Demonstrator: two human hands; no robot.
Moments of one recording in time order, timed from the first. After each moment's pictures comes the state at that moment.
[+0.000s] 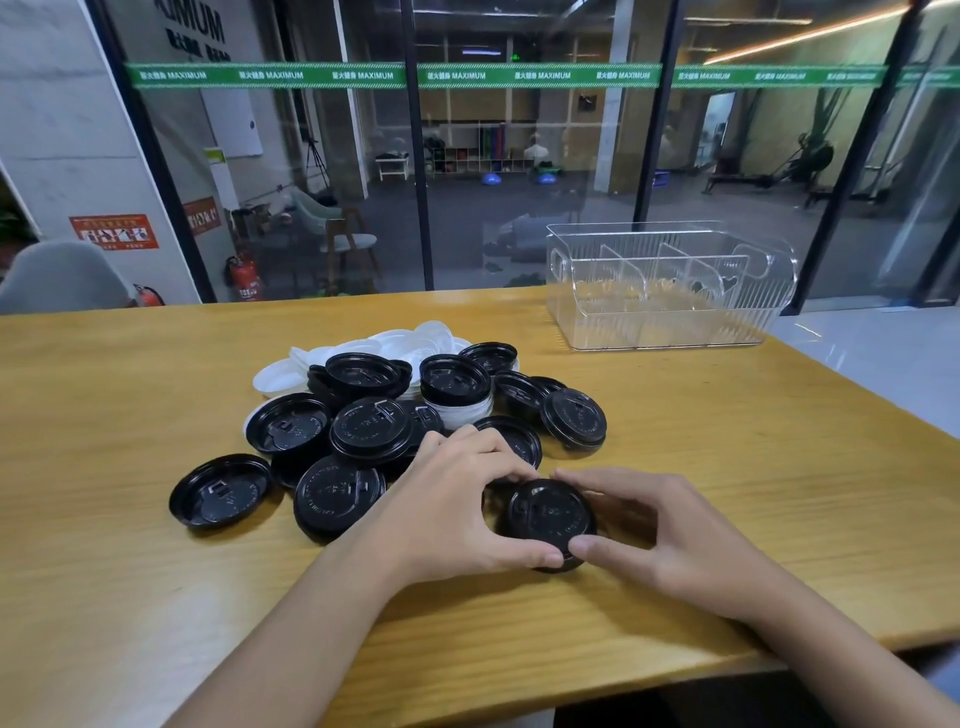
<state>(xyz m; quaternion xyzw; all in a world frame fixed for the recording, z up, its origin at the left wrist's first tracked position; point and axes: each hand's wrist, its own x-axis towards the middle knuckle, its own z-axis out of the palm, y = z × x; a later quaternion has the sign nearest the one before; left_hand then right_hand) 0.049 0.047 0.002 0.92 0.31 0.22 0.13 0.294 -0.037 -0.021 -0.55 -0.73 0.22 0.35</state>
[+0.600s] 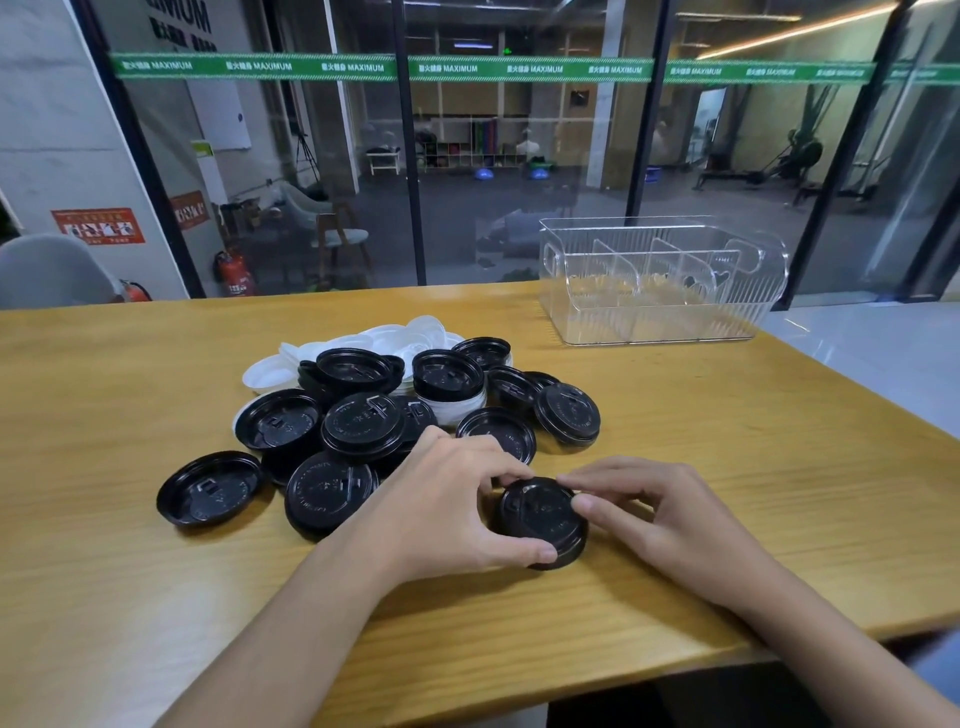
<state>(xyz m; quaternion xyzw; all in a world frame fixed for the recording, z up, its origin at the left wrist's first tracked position) 0.050 0.045 0.005 0.91 0.32 0.23 0.14 0.293 -0.035 -0.023 -0.54 -0.70 0.21 0.41</state>
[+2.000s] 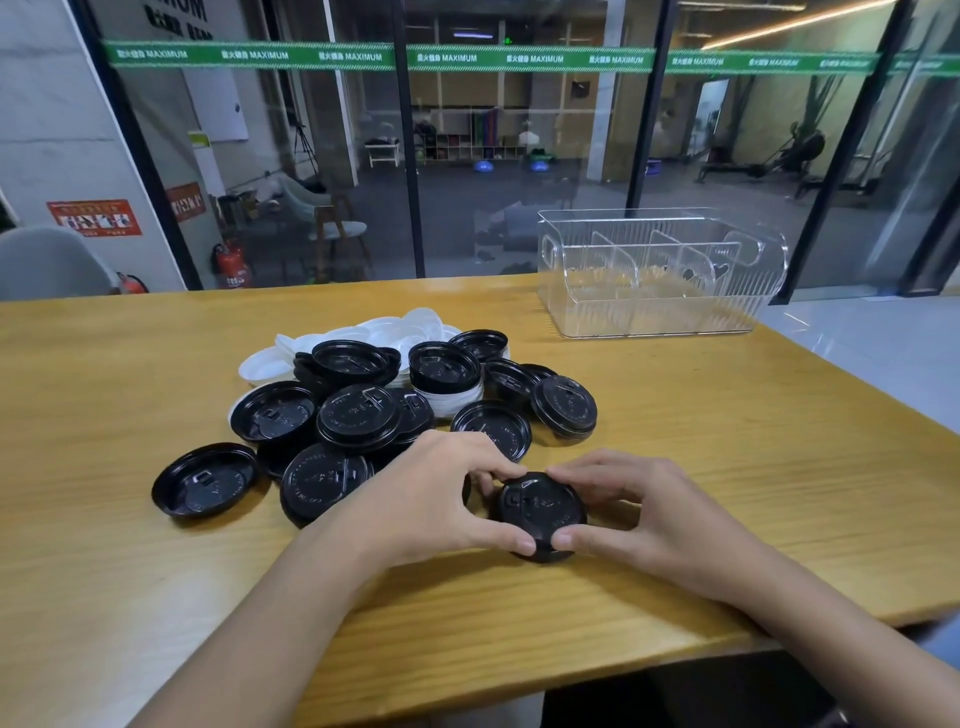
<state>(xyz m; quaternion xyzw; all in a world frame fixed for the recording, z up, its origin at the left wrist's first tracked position) 0.044 0.052 0.007 0.90 0.32 0.21 0.23 0.291 -0.036 -0.016 -0.53 -0.74 0.22 0.35</state>
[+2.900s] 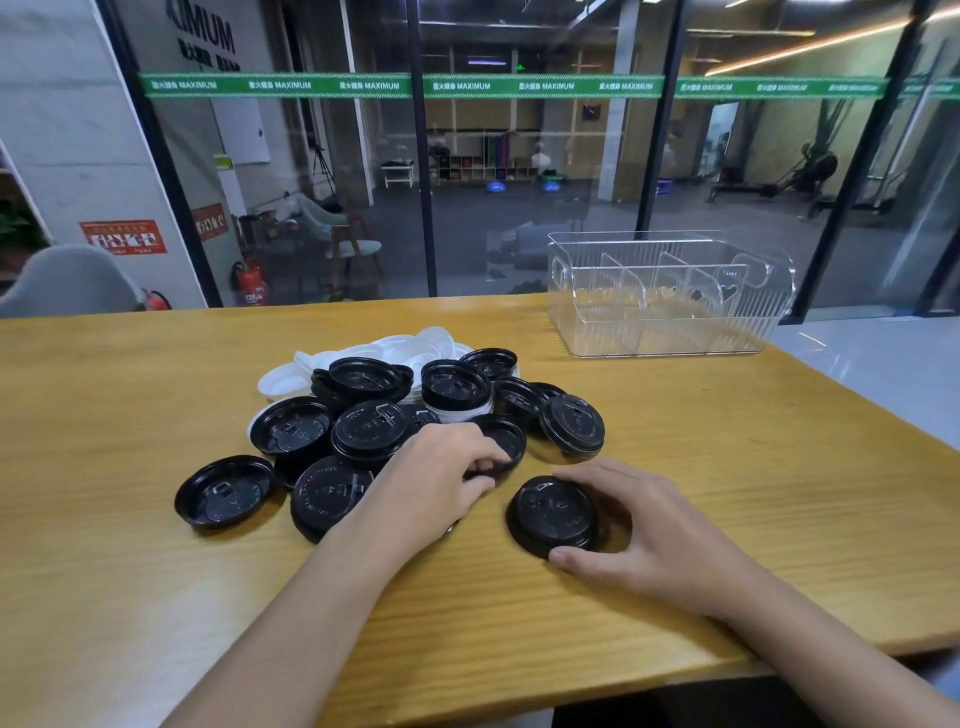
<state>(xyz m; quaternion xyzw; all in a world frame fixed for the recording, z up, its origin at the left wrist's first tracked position) 0.049 0.081 -0.005 0.89 0.35 0.28 0.09 0.290 -0.028 -0.022 -0.55 -0.76 0.13 0.31</state>
